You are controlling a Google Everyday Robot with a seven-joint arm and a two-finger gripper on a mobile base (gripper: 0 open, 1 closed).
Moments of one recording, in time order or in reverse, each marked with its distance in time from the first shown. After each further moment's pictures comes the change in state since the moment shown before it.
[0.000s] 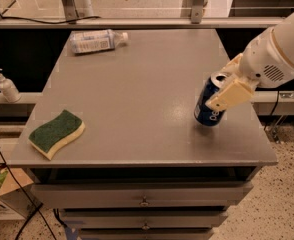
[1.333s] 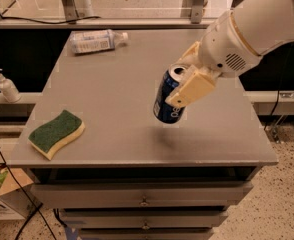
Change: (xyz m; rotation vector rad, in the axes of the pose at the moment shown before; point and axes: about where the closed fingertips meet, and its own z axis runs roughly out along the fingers) arm -0.089 0.044 0.007 -0.086 -0.119 -0.181
